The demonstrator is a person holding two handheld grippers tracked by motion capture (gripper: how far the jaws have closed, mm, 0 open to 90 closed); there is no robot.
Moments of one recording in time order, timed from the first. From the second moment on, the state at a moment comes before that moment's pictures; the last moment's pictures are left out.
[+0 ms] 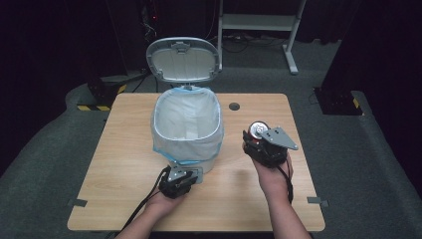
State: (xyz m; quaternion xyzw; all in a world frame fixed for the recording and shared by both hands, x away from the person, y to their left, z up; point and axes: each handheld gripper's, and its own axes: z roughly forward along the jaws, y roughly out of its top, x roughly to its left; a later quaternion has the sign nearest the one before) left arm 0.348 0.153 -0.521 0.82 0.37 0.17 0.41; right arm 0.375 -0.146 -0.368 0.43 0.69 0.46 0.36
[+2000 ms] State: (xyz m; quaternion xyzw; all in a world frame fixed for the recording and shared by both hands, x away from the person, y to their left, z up) left arm 0.348 0.152 -0.521 0.81 0.37 0.17 0.41; right arm 0.373 -0.098 -0.250 0.35 0.63 0.57 0.40
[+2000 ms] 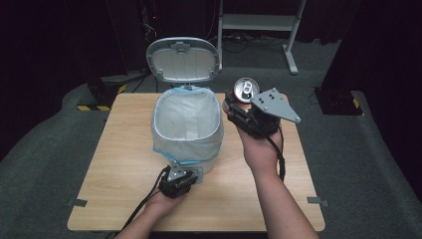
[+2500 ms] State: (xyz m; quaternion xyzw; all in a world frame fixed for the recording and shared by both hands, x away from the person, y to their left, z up) left arm 0.349 0.153 -0.521 0.81 0.37 0.17 0.41; right arm 0.390 -0.052 -0.255 0.33 0.66 0.57 0.37
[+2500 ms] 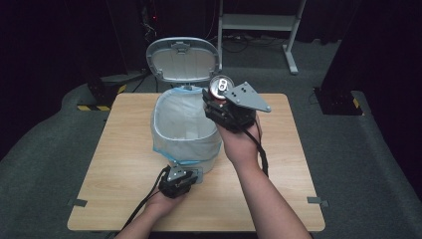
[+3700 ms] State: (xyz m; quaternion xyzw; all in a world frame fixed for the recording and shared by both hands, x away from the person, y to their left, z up) left arm 0.349 0.153 -0.521 0.81 0.37 0.17 0.41; right arm 0.422 0.007 -0.262 0.31 0.68 0.57 0.33
